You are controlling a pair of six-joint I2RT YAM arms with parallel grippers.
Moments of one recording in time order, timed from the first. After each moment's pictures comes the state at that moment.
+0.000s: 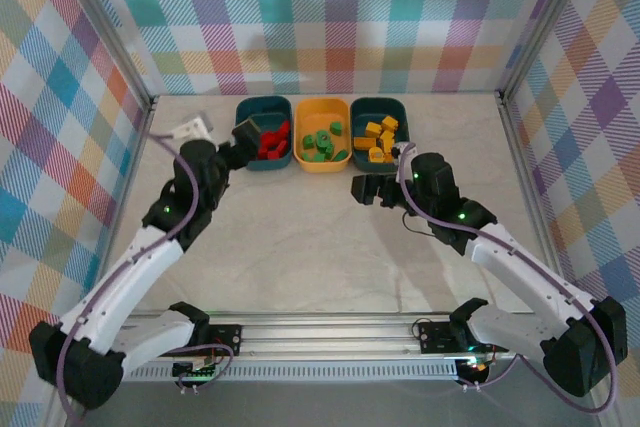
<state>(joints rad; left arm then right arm) -0.44 1.01 0.90 -0.14 -0.42 -0.62 0.58 1.07 0.84 -0.24 -0.12 0.49</state>
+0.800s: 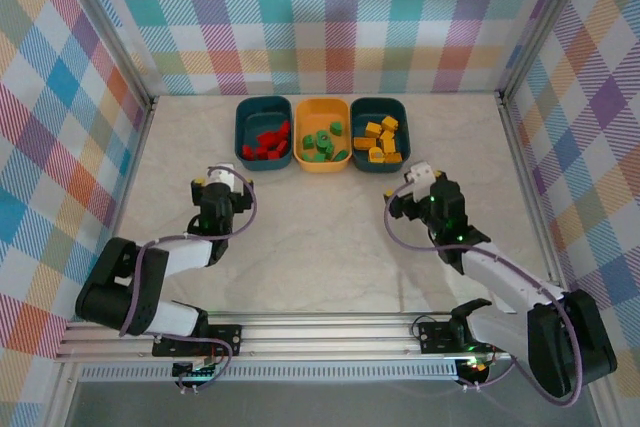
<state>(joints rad) -0.26 1.43 0.38 0.67 -0.41 0.02 0.35 1.06 0.40 0.25 0.08 -0.16</state>
